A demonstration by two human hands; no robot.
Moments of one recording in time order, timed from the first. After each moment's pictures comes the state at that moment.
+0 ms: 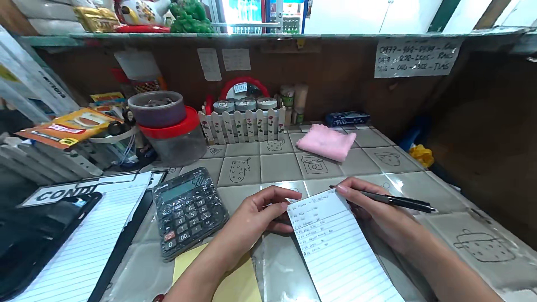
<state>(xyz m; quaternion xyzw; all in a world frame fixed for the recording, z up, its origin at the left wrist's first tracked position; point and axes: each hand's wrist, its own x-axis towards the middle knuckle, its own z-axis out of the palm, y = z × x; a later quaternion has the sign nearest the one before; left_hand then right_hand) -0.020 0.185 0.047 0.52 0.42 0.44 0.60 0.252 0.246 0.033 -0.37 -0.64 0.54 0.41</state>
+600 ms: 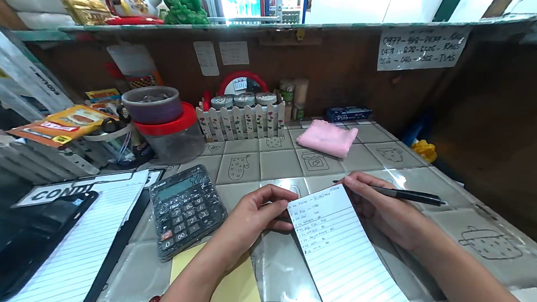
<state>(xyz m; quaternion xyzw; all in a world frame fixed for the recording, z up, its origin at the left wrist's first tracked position) -0.019 0.185 0.047 0.50 0.44 0.45 0.60 0.256 0.246 0.038 -0.37 -0.60 0.59 0.40</state>
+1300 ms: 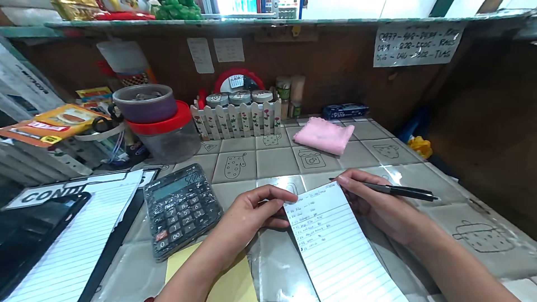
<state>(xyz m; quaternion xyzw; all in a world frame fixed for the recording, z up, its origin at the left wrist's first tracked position) -0.019 0.184 0.047 0.52 0.44 0.45 0.59 0.257 0.247 0.038 -0.36 -0.61 0.58 0.40</state>
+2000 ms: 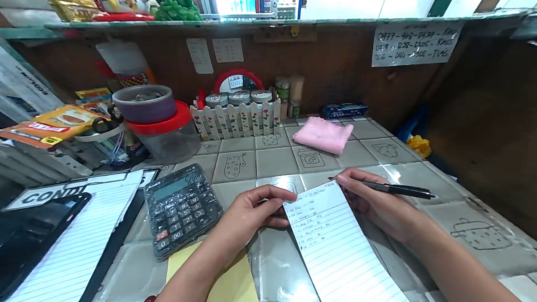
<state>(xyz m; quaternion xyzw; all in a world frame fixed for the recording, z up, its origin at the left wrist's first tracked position) -0.019 0.185 0.047 0.51 0.44 0.44 0.59 0.257 0.247 0.038 -0.36 -0.61 0.59 0.40</state>
